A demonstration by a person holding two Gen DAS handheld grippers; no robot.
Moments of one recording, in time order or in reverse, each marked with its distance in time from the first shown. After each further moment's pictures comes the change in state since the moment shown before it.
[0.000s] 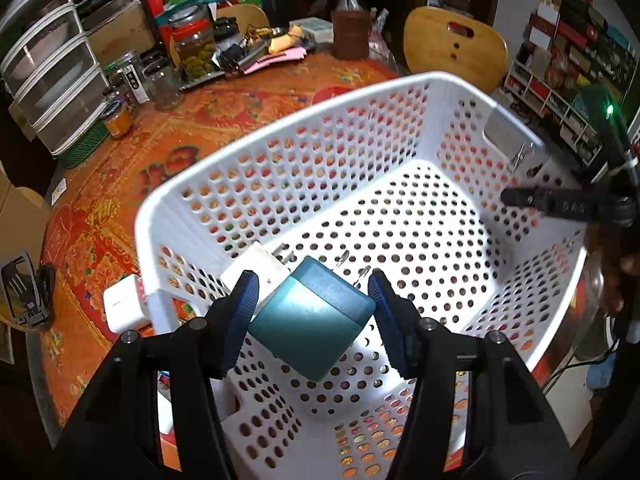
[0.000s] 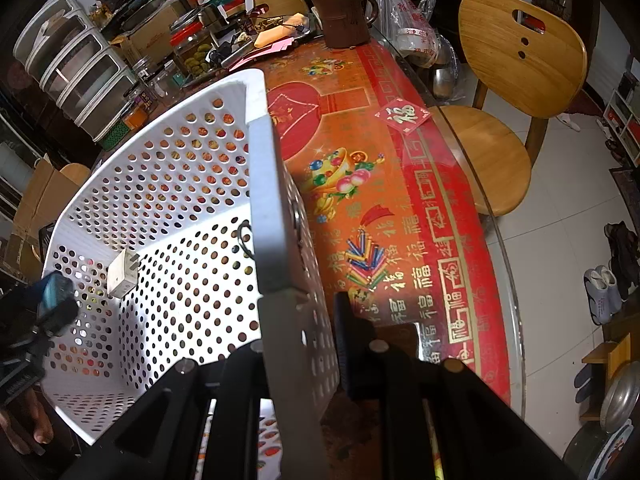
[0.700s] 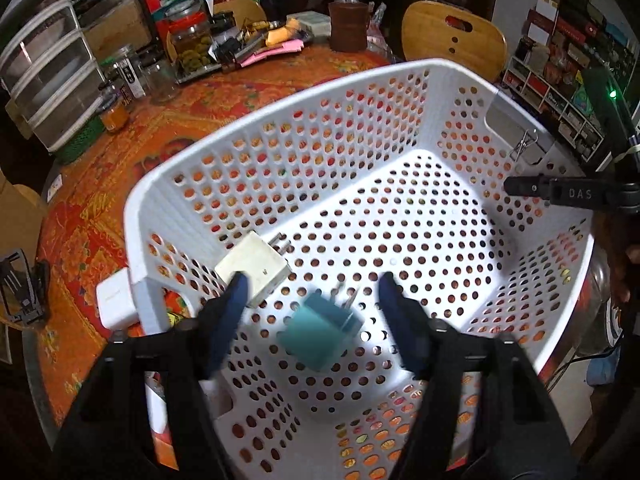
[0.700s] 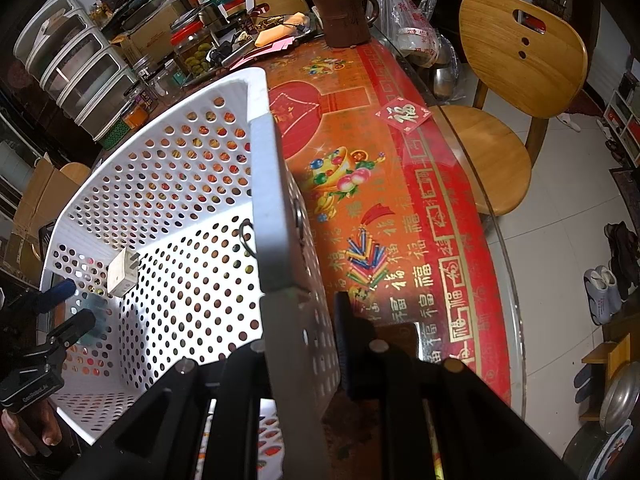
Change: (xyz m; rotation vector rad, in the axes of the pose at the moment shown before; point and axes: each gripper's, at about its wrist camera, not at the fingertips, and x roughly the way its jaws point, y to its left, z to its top) left arm 0.005 0.010 -0.009 0.005 -0.016 -0.010; right arm 0.000 0.000 -0.003 -0.001 0.001 -0.001
